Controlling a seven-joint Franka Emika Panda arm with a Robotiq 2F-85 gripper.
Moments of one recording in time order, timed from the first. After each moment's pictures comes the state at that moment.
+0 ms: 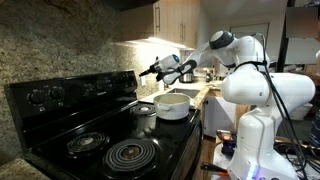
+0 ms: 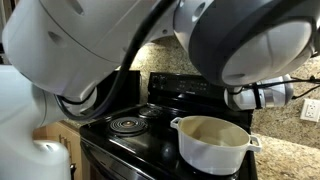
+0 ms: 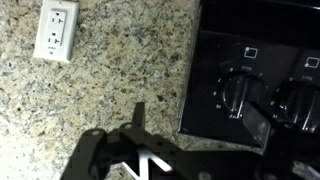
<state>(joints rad) -1.40 0.96 0.97 -1.58 -1.23 3.28 0.18</state>
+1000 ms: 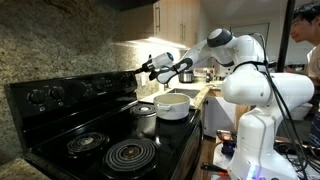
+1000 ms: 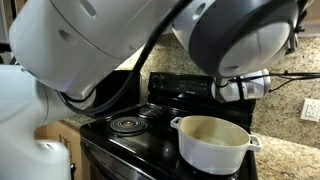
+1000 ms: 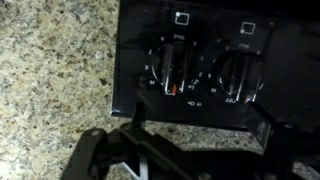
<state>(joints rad) -1.34 0.93 1.02 -1.63 -1.23 3.27 0.22</state>
